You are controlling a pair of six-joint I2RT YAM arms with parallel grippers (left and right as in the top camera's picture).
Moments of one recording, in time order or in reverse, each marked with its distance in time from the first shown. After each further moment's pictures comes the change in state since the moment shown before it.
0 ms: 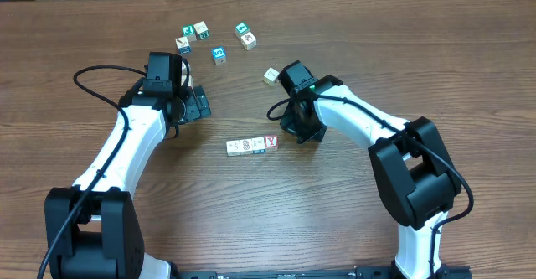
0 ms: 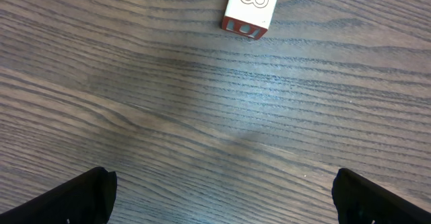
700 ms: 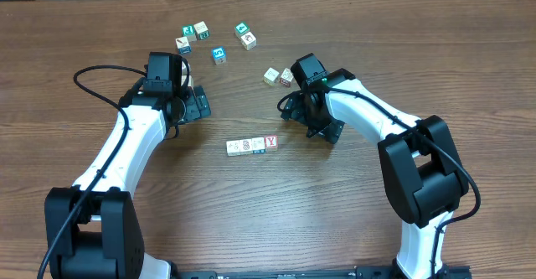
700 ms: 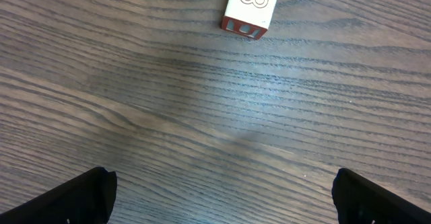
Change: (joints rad) left arm 0.000 0.000 0.000 0.000 0.000 0.000; right arm -0.058 -0.008 0.008 -0.020 0.004 -0.008
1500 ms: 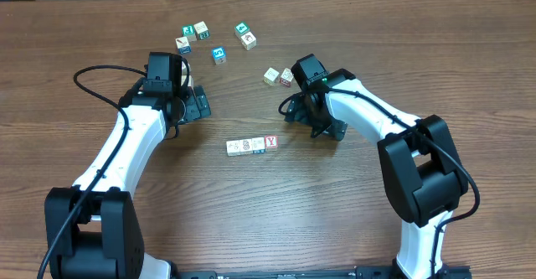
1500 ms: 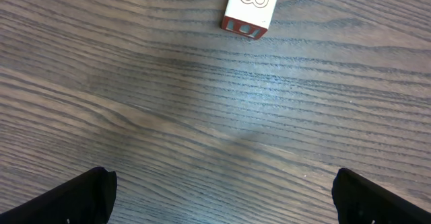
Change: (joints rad) left arm 0.000 0.000 0.000 0.000 0.000 0.000; right arm -0.002 0.002 -0.002 -0.007 0.115 -0.112
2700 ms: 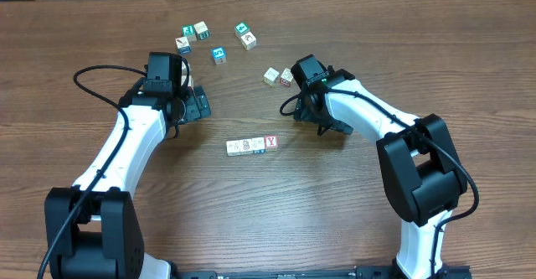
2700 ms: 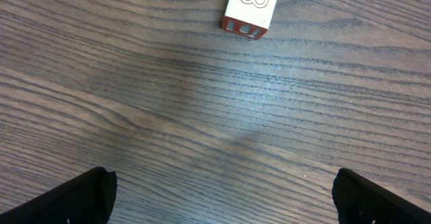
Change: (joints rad) left arm 0.000 0.000 0.000 0.000 0.000 0.000; right arm 0.000 0.005 -0.002 0.007 0.182 -0.041
